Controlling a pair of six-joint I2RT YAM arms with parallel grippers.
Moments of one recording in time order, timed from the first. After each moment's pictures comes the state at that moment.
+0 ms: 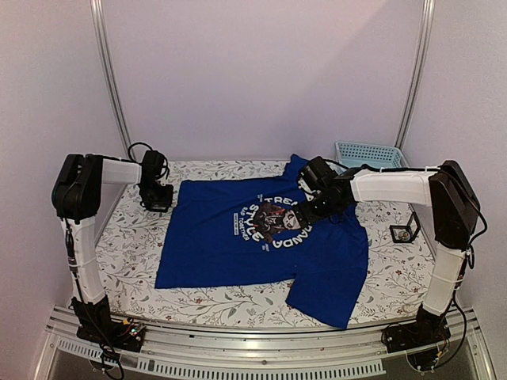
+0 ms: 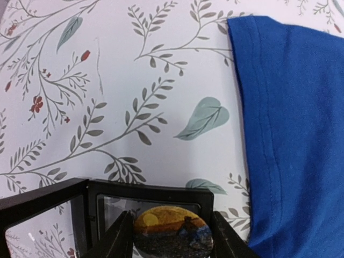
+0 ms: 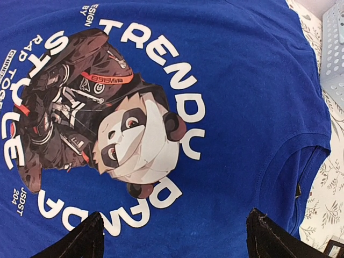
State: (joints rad) left arm -0.13 2.13 1.43 -0.34 -0.14 -0.08; right arm 0.69 1.89 1.35 -0.49 0.28 0.16
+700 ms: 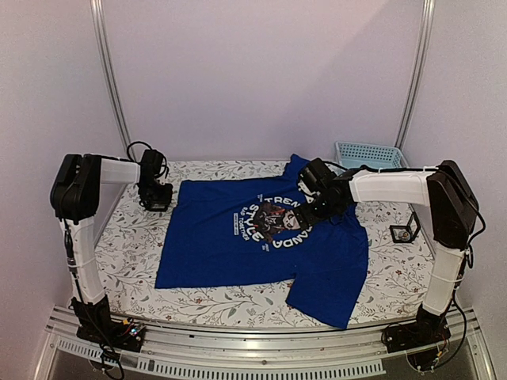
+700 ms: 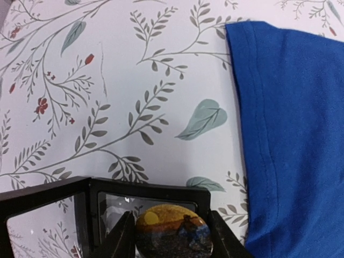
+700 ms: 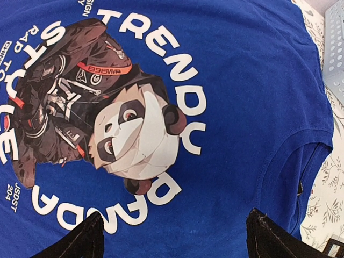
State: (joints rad) left arm -0.12 2.12 1.42 -0.34 -0.13 -0.08; right arm 0.69 1.90 1.35 -0.51 0.28 0.16
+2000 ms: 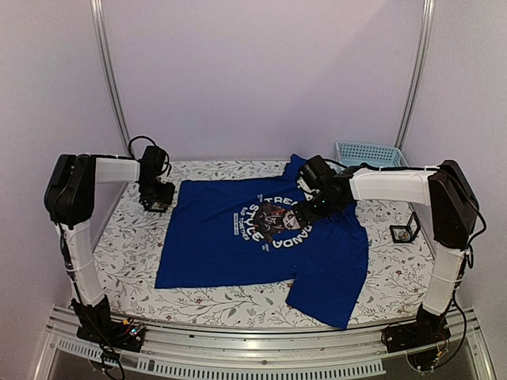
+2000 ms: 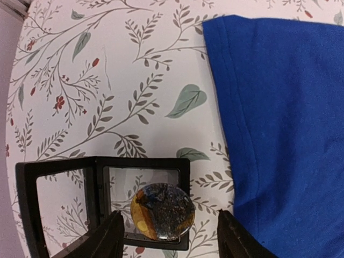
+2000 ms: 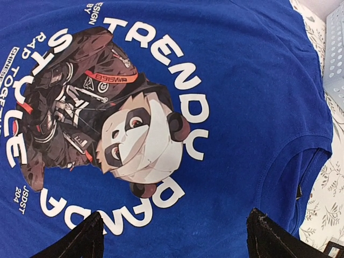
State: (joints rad) left arm -0.17 2.03 1.38 -0.39 -0.20 -0.02; right arm 0.69 1.90 1.37 -0.52 0.27 0.16
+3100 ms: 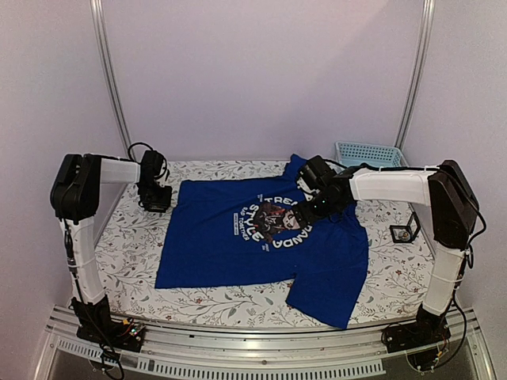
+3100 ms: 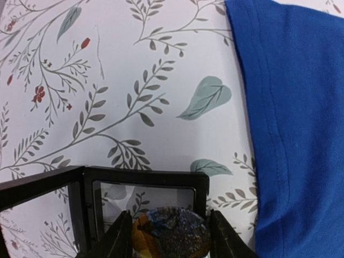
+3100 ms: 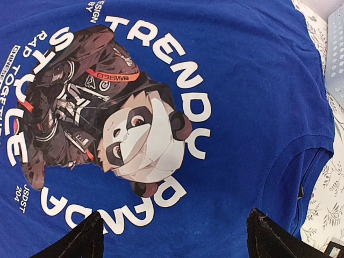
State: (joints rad) left arm -0.13 2.12 1.42 -0.39 -0.14 -0.04; right arm 0.69 1.90 1.37 -0.52 0.26 0.15
